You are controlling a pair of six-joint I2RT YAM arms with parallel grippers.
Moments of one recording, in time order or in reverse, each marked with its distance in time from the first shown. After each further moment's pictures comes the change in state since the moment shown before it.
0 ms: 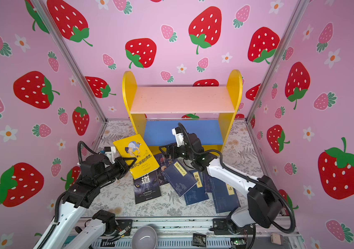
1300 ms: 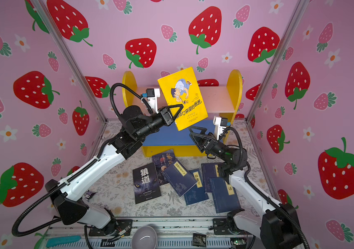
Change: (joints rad) left arm -0.418 0.836 0.842 0.605 -0.111 0.288; right arm -0.314 -0.191 -0.222 1.099 -0.439 0.685
